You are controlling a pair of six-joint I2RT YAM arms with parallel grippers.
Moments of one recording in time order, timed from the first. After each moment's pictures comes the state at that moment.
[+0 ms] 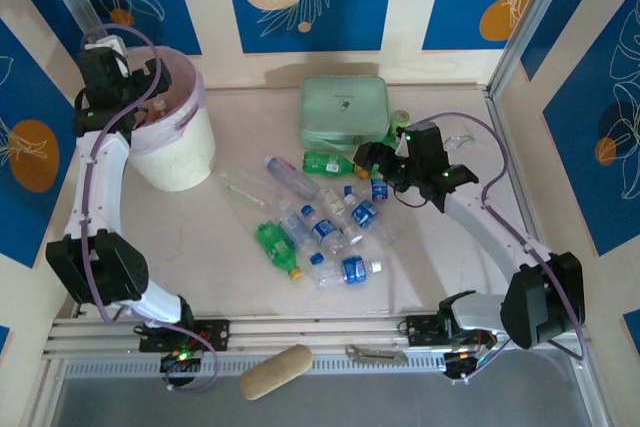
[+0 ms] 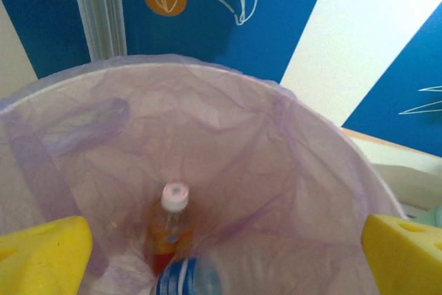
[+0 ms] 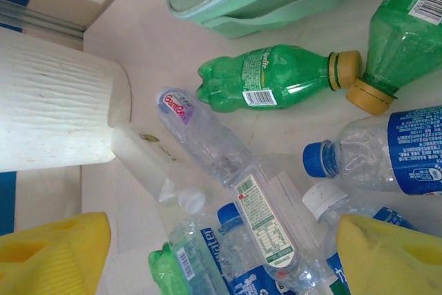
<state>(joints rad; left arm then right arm) 0.17 1.52 1.60 -0.46 0.01 -0.22 0.35 1.28 0.98 -0.40 -0.32 0.79</state>
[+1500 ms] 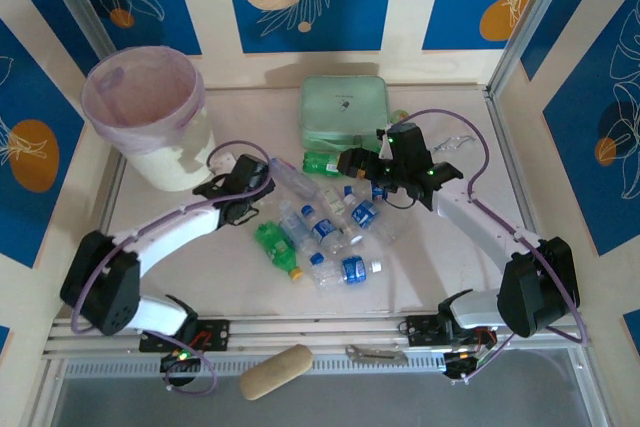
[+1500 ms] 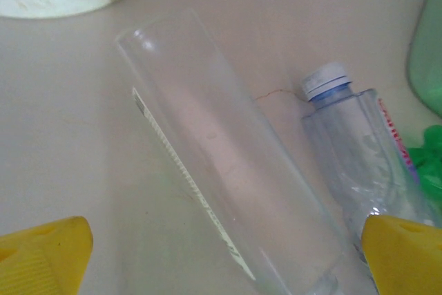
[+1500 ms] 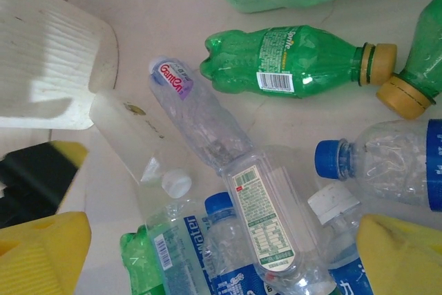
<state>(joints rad) -0.58 1.44 0.90 -0.43 -0.45 -1.01 0.44 1.34 1.00 -0.39 -0.28 0.68</state>
